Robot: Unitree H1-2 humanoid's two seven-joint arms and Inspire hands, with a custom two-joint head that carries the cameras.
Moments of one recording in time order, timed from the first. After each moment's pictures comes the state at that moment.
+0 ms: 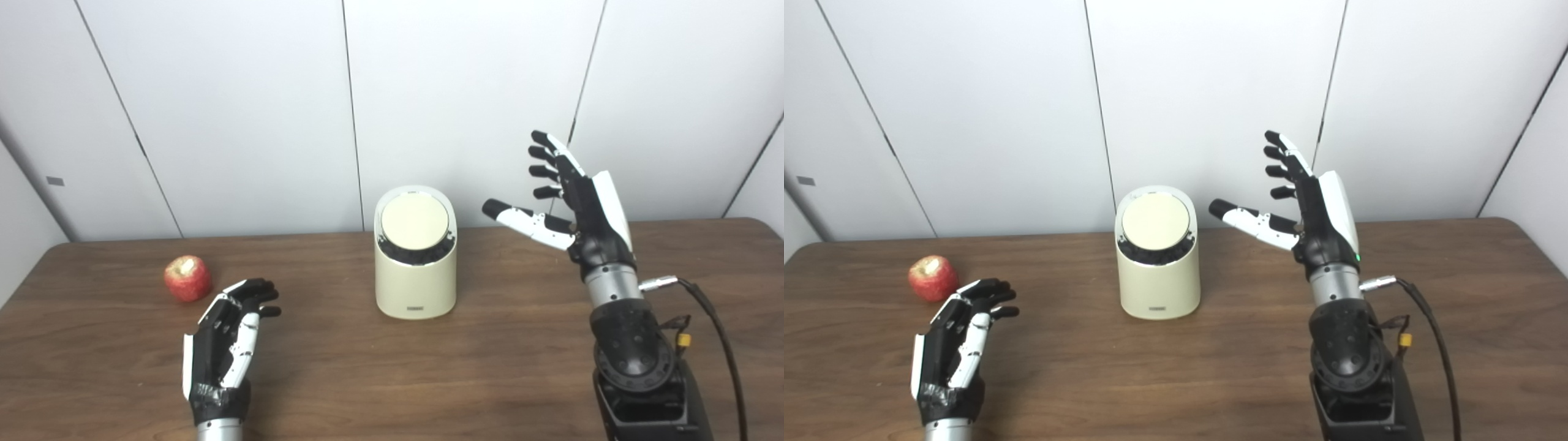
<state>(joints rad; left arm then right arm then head) -0.07 -0.02 0.11 0.06 -0.17 -0.39 0.01 -0.42 -0.12 0.06 -0.33 -0.53 0.47 0.01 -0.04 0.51</state>
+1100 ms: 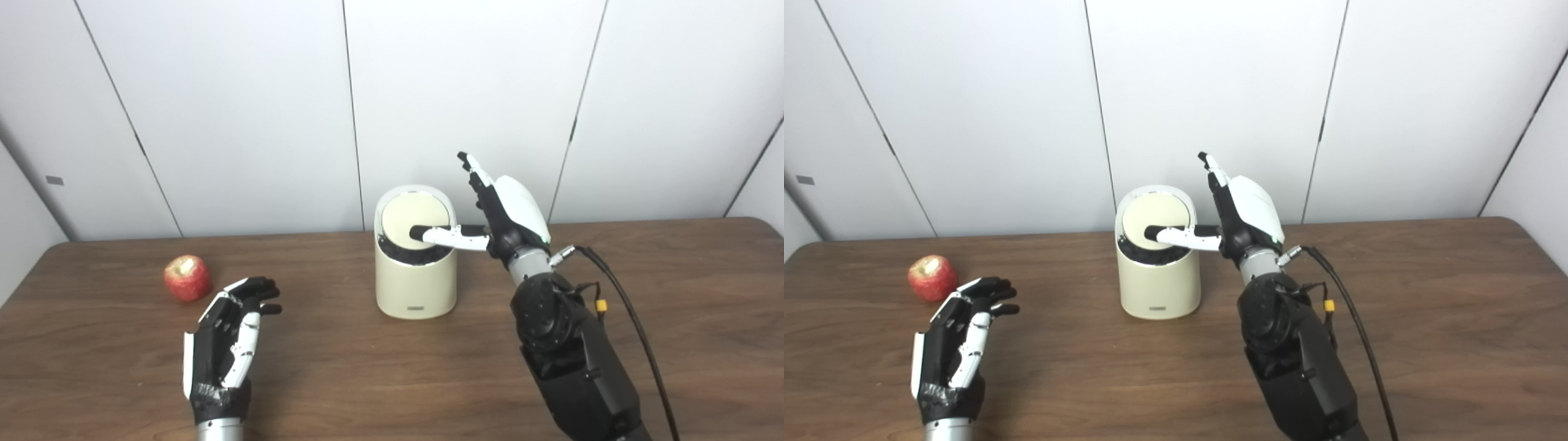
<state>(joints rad) -0.07 -0.03 0.11 0.06 -0.15 -0.41 0.02 -0.57 -0.09 0.22 -0.04 -0.76 0.47 0.08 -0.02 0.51</state>
